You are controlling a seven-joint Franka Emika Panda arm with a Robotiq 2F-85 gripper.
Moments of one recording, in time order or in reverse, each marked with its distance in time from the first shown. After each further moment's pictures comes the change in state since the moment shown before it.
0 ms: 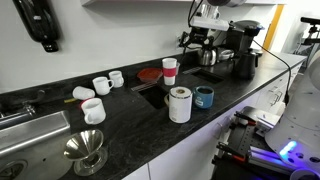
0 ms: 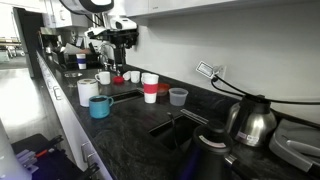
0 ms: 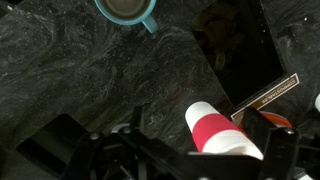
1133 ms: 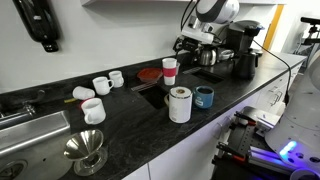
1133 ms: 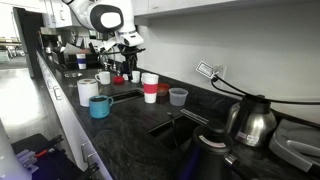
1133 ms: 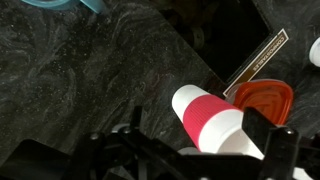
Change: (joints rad) arm 0.006 0.182 -0.024 0.006 0.095 0.281 0.107
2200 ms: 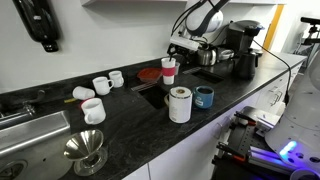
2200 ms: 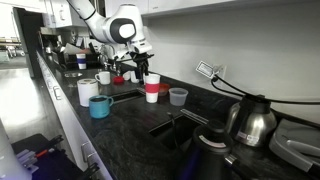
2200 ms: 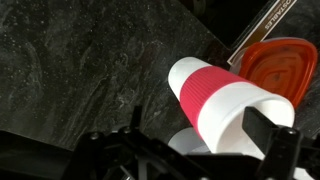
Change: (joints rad) arm -0.009 0.218 -0.013 0.139 -0.194 0.106 0.230
